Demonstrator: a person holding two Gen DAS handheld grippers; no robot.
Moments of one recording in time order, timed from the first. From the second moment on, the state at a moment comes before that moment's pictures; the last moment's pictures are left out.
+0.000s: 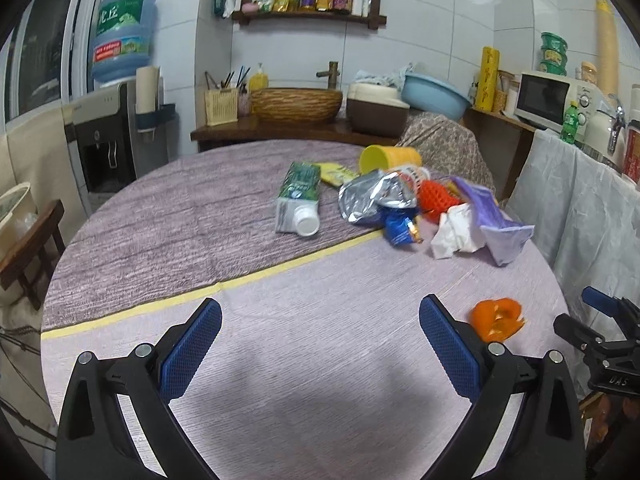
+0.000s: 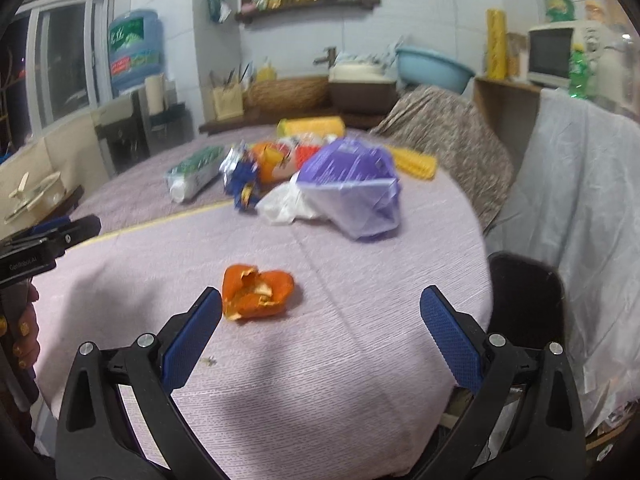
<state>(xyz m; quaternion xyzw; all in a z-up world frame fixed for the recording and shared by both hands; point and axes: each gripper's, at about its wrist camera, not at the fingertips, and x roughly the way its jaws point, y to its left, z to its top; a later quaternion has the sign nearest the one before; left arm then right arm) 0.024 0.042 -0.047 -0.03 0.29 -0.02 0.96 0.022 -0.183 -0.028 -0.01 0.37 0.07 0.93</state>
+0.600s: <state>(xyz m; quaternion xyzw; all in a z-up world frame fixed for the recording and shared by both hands) 0.069 0.055 -0.058 -0.01 0.36 -0.02 0.93 0.094 -0.132 -0.076 -0.04 0.48 0.12 0.87</state>
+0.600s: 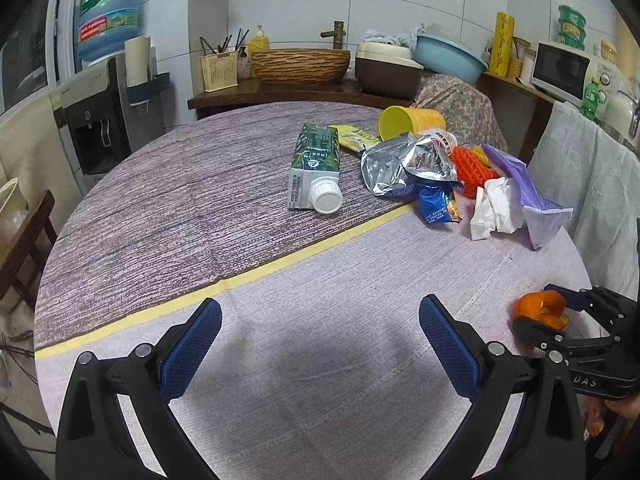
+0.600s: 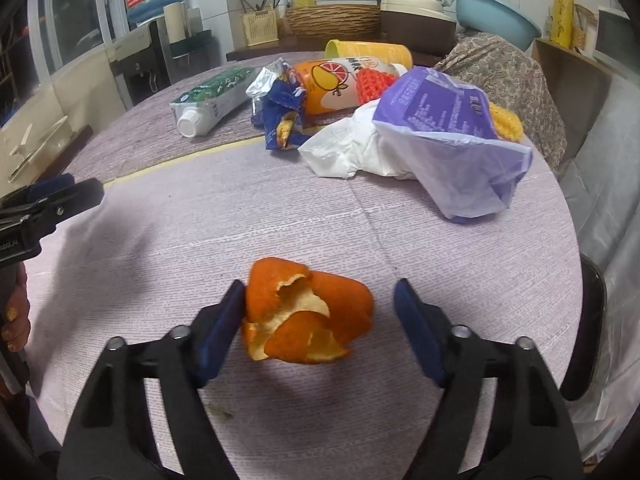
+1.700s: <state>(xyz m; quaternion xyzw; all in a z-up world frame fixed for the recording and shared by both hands) 0.294 0.050 -0.071 0.05 0.52 -0.01 0.85 0.076 -0.151 -0.069 -0.01 0.45 0.14 0.88</state>
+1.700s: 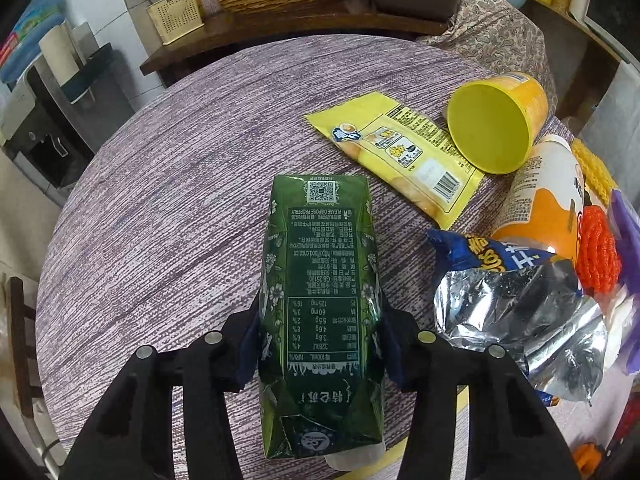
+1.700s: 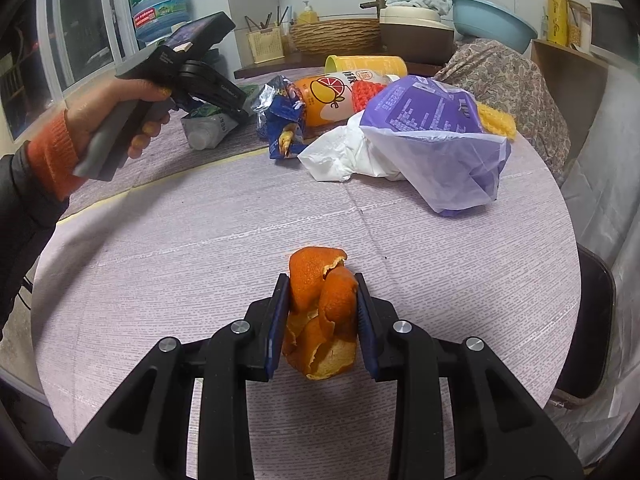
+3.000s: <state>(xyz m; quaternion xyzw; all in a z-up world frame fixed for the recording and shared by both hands) 0.109 -0.215 0.012 0.07 0.34 -0.33 0.88 0.038 -0.356 -0.064 0.12 0.39 0.00 0.91</state>
